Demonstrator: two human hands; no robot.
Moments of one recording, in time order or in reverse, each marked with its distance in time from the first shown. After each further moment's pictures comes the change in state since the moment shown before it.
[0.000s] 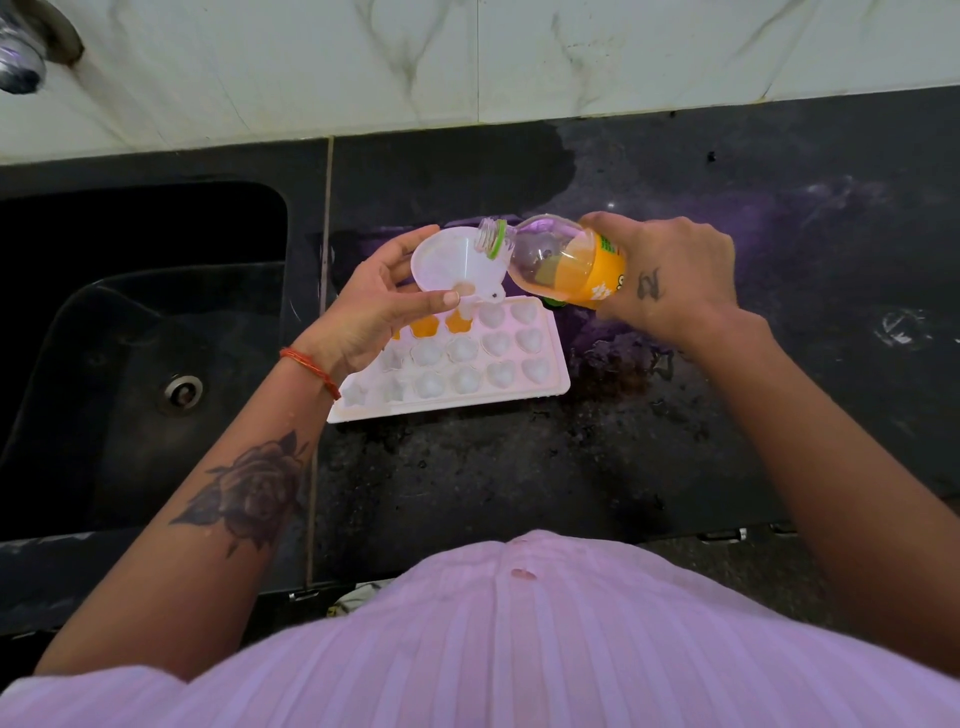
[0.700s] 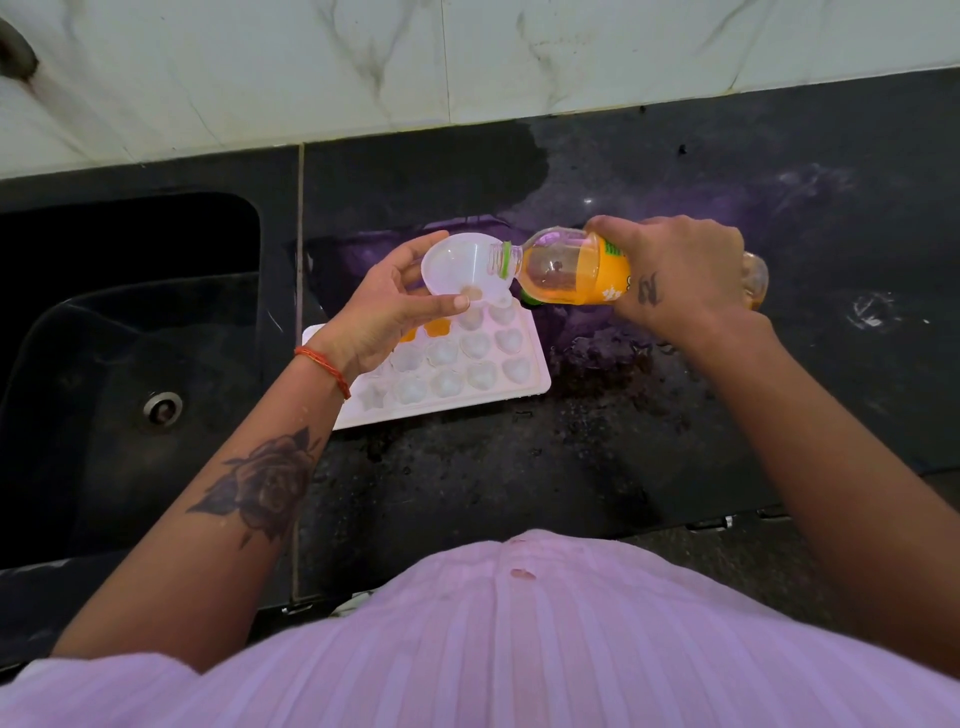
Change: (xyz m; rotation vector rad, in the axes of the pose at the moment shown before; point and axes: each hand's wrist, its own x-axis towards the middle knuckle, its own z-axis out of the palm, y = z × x) left_hand 0.019 -0.005 0.023 0.034 -0.047 -0.014; right_hand -0.011 0.021 0.001 -0.155 0.065 0.024
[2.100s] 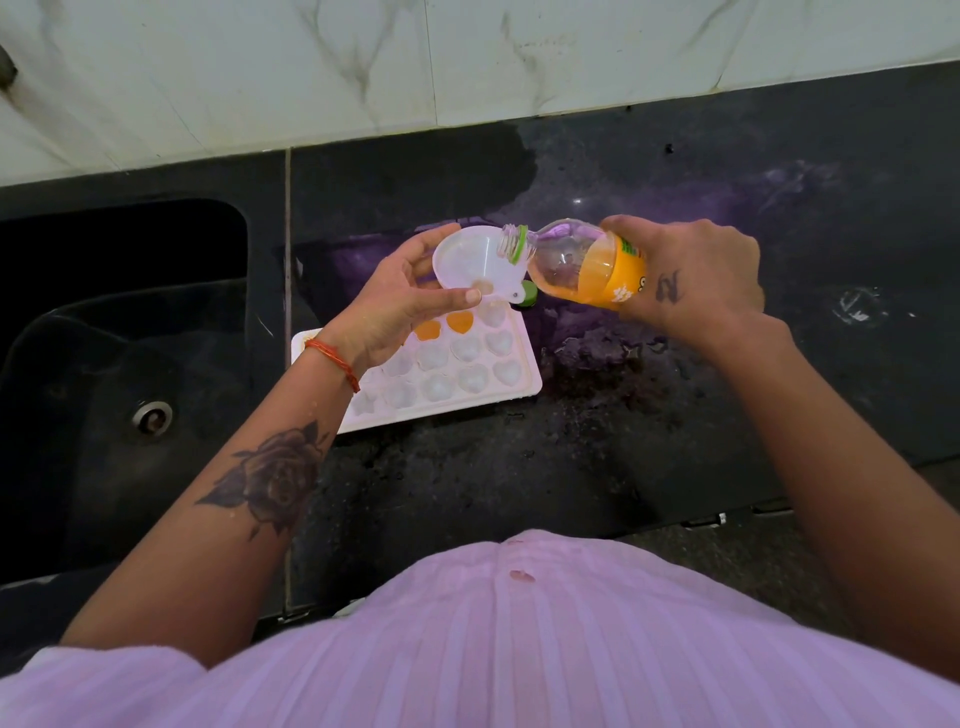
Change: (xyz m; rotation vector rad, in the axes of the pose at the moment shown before) left_hand 0.009 0.009 0.016 0.010 -0.047 0.009; right_hand -0.008 0.015 -0.003 0.124 -0.069 0.098
